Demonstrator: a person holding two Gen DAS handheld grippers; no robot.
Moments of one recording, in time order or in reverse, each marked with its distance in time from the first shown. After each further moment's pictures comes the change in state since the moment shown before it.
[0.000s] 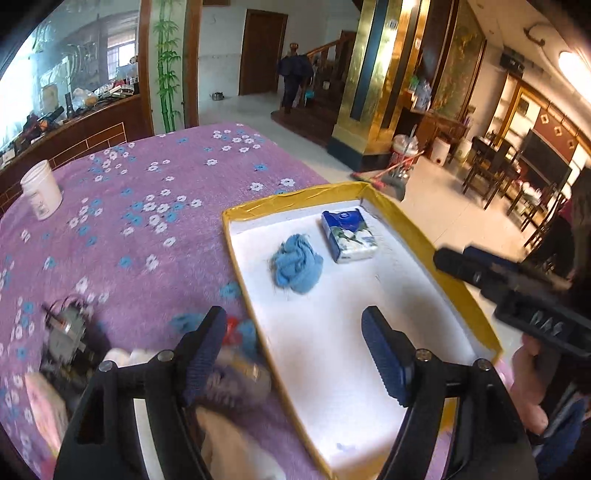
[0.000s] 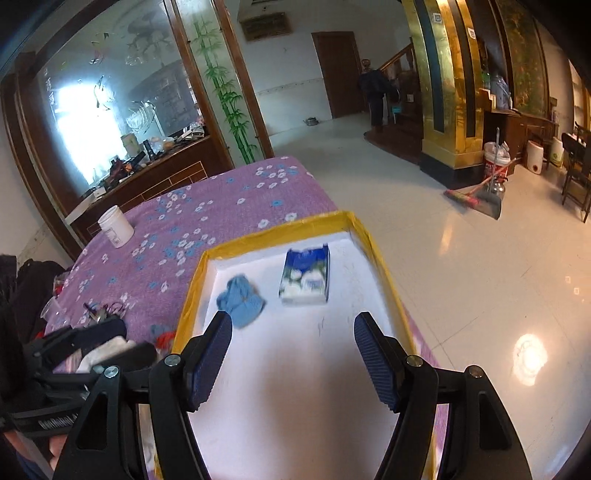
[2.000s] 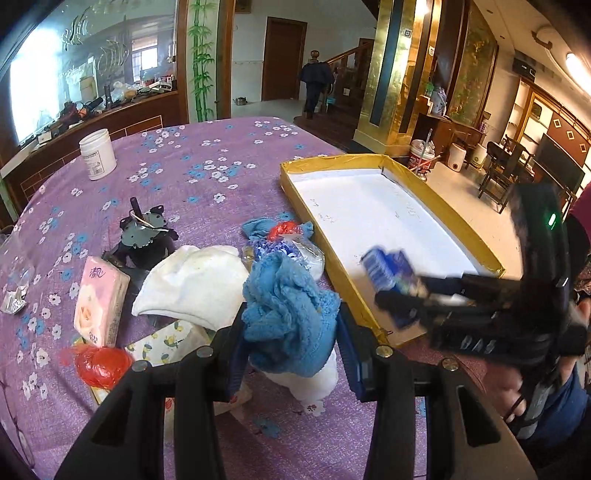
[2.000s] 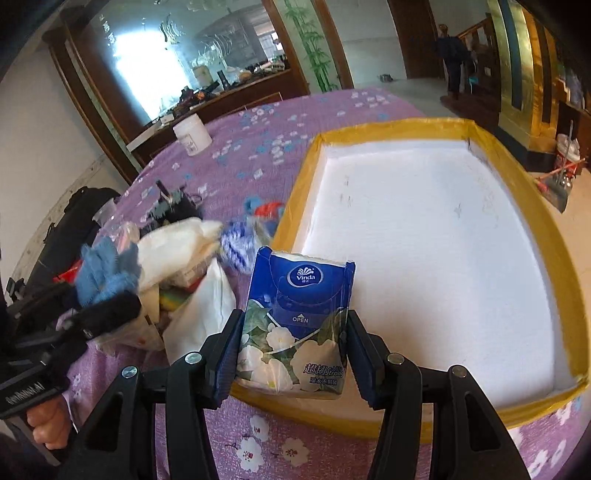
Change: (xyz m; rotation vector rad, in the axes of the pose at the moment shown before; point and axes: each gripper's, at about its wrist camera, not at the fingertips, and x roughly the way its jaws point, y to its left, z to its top) left arm -0.066 0.031 -0.092 -0.022 -0.024 0.089; right arm 0.019 0.067 -0.067 -0.149 0.147 0.227
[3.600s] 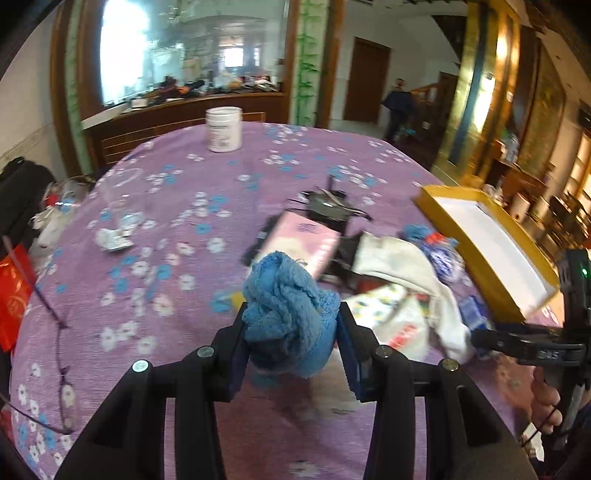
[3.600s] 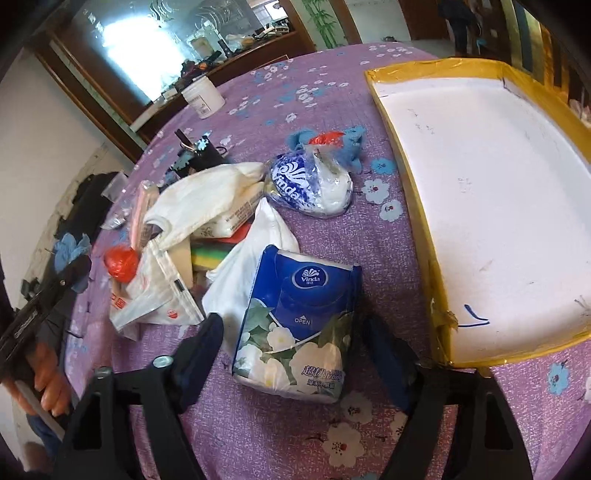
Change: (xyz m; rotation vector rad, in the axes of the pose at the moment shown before) left arm -0.054 0.137 -0.057 -0.213 -0.078 0.207; right arm 0.057 0.057 -0.031 0.048 0.185 0.062
